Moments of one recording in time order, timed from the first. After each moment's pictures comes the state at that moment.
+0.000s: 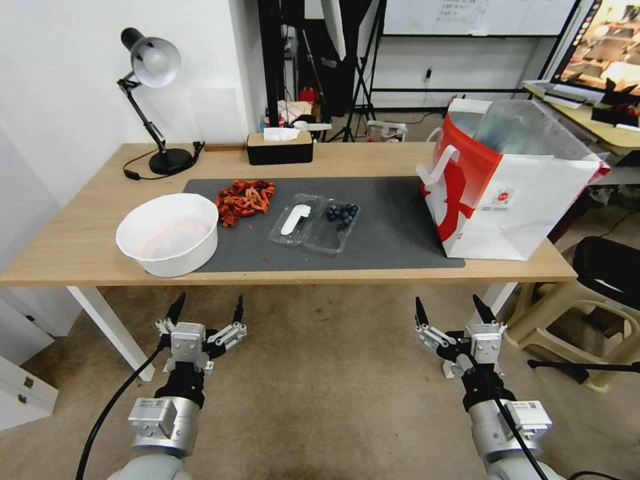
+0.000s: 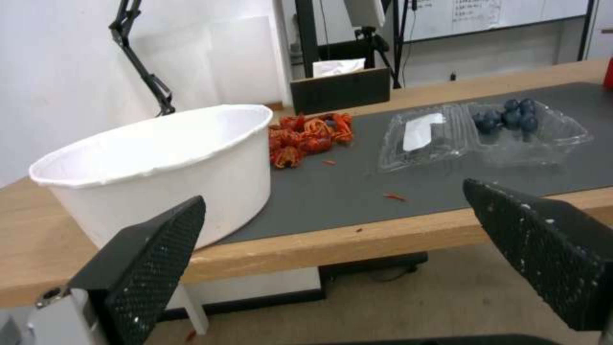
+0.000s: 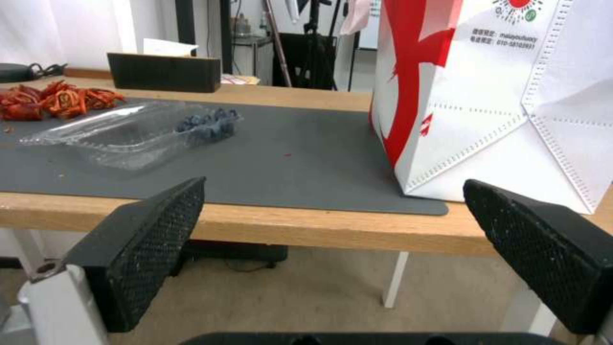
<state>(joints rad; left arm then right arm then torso) 1.80 -1.50 -0.55 -2.30 0.00 0.00 0.00 -1.80 1.50 0.55 2.30 0.00 0.00 0.00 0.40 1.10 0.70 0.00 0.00</state>
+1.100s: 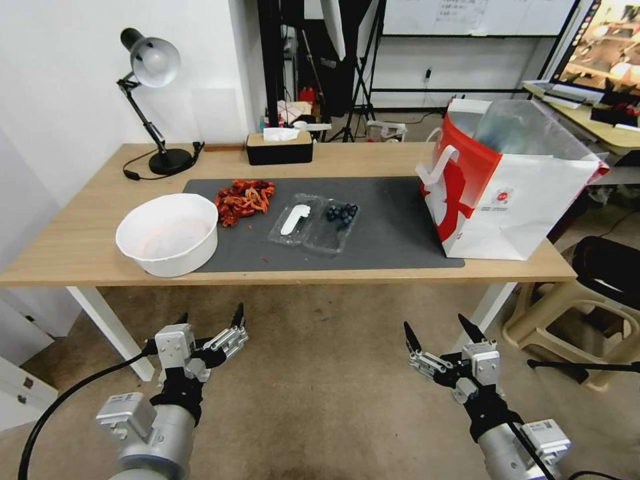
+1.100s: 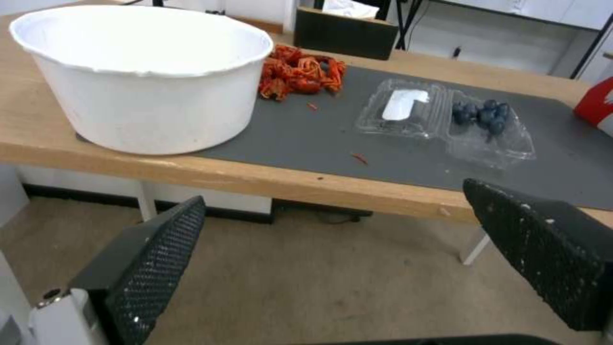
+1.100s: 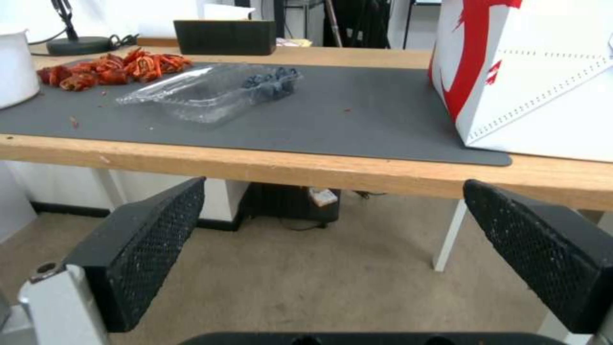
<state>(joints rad) 1.88 -1.27 -0.43 -2.51 -0.43 0.22 -0.36 -1.92 1.41 0.57 2.36 0.12 -0.05 -0.09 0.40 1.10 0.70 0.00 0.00</state>
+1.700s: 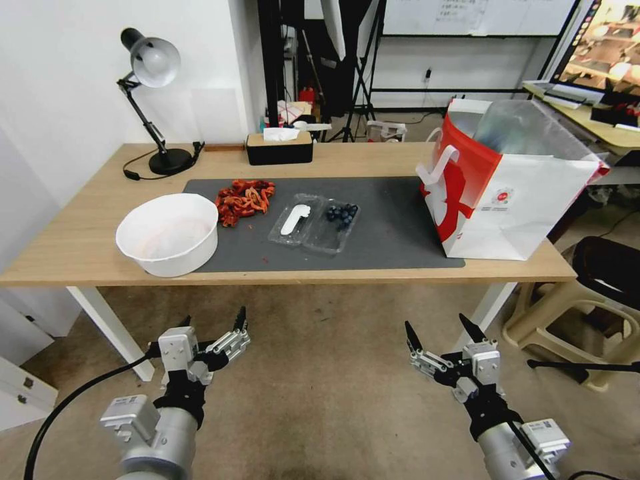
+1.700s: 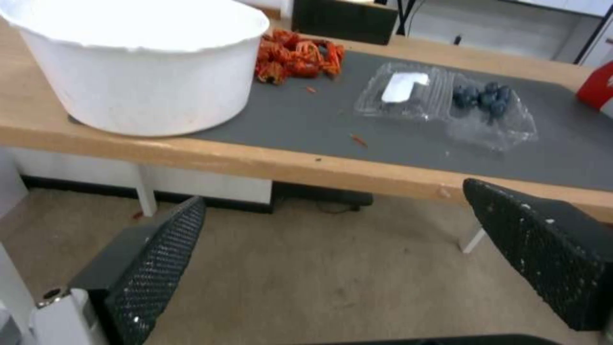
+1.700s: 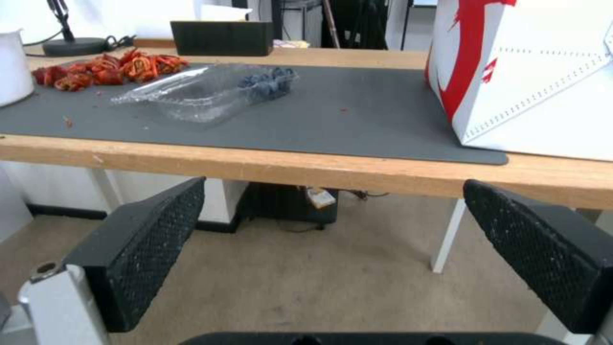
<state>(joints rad) 1.89 -1.28 -0.42 -2.49 -0.41 0.23 -0.35 -1.91 1.41 0.57 2.35 0.13 -0.03 -0.09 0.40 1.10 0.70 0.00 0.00</state>
